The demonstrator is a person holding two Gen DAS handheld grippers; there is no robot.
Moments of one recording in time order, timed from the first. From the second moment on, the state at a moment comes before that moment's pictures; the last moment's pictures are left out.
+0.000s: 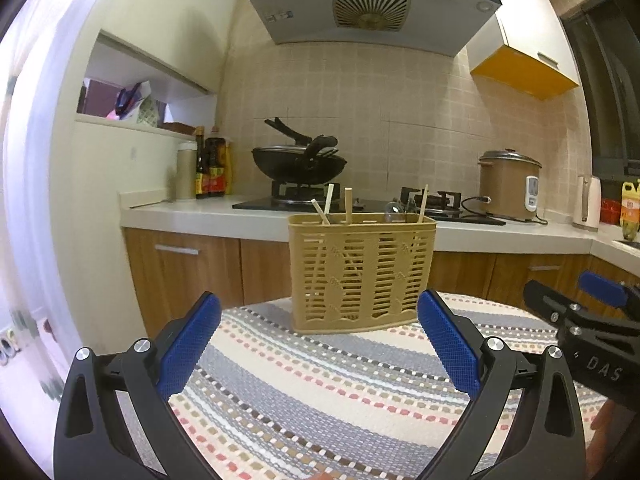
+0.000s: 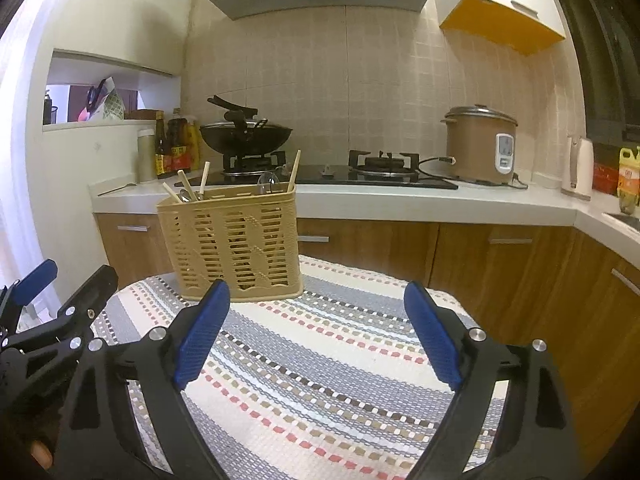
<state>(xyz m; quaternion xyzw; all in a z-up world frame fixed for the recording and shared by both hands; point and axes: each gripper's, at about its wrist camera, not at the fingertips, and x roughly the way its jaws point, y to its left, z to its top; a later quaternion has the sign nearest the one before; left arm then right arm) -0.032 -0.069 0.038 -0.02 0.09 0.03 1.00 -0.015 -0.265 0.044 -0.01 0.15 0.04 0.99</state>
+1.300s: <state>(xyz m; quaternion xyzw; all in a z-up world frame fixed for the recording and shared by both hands) -0.026 -0.070 0.033 -0.01 0.12 0.05 0.99 -0.032 -0.267 0.049 -0.02 0.11 0.02 0.99</state>
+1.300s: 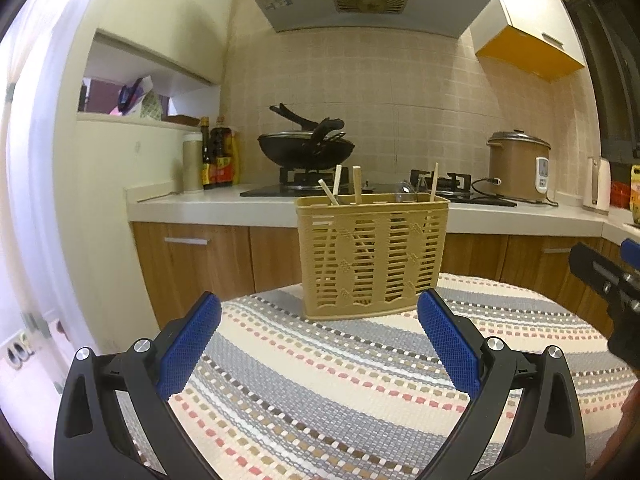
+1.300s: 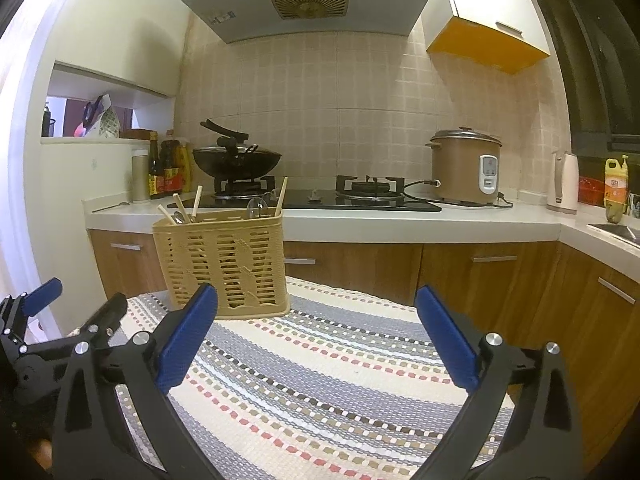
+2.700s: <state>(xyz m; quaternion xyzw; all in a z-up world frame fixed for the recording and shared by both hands) -0.029 -0.062 0.034 -0.02 0.11 0.05 0.99 -0.025 -0.264 0.044 -0.02 0.12 0.01 0.99</state>
